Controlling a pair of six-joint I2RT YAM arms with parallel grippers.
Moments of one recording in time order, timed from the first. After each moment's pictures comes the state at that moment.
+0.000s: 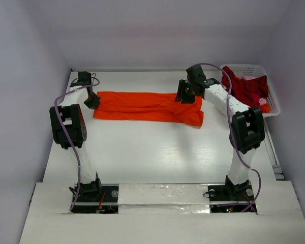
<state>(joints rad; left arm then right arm) 0.10 1.98 1.50 -0.65 -0.12 -0.69 0.37 1.92 1.62 -0.60 -0.14 0.50</state>
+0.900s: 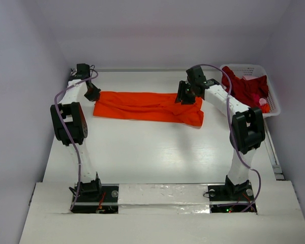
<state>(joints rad) 0.10 2.05 1.69 -0.71 -0.07 -0.72 0.37 1.92 1.60 -0.59 -0.14 0.50</state>
